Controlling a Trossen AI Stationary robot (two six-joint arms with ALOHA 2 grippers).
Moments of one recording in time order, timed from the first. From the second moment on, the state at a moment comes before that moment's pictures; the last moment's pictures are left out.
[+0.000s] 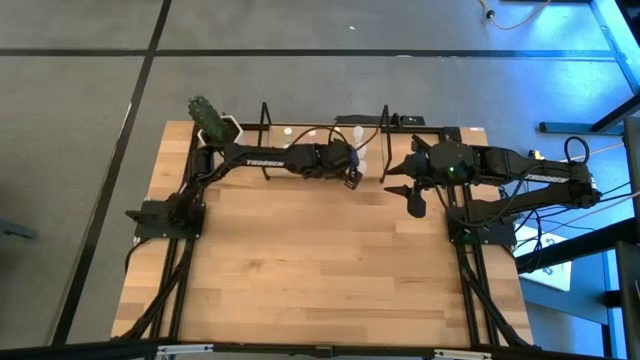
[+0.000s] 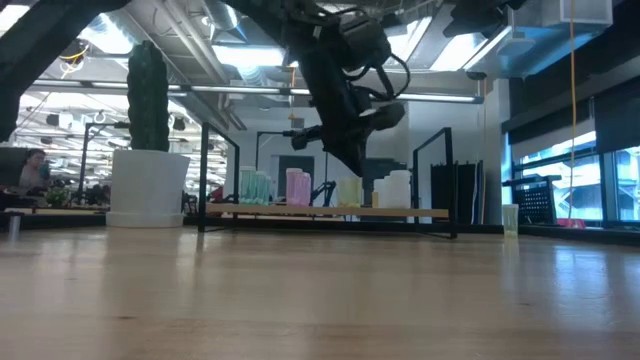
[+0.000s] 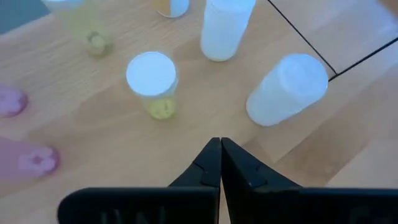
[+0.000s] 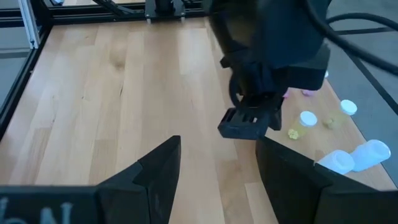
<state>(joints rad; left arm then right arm) 0.22 2.10 1.71 -0.59 -0.37 -0.69 -0.04 0.97 1.08 -0.71 0.09 0.04</state>
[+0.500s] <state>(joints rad) 0.31 2.09 1.71 -0.59 -0.26 -0.67 -0.04 0.97 1.08 -0.71 0.09 0.04</state>
